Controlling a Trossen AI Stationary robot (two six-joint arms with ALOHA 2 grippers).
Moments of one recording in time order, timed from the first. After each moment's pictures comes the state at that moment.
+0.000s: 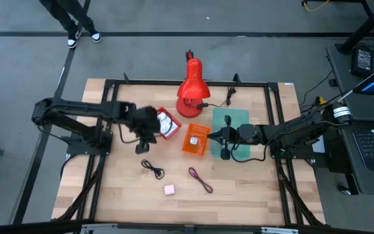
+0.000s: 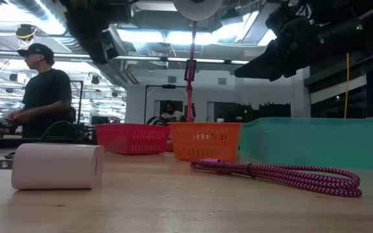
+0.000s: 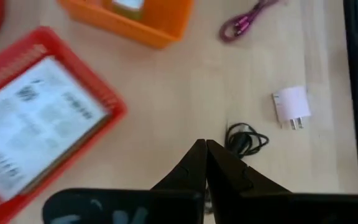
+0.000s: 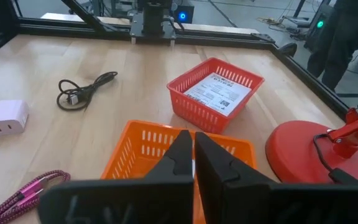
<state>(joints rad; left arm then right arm) 0.07 1.22 0.98 -0.80 0.24 -0.10 0.11 1.29 0.43 0.56 0.26 -0.03</state>
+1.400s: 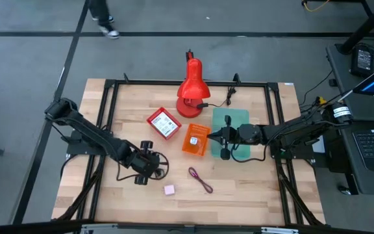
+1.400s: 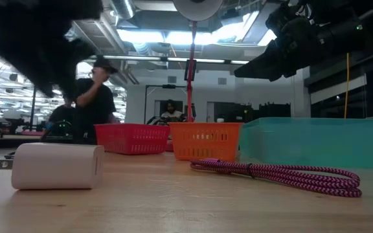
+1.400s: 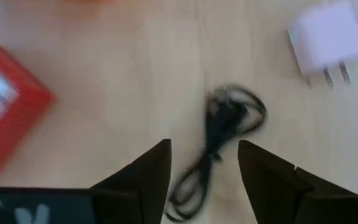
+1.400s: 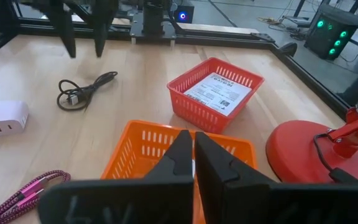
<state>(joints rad) -0.49 1.44 0.91 -0.67 -0.25 -0.39 0.11 1.29 0.43 0.56 0.26 -0.03</state>
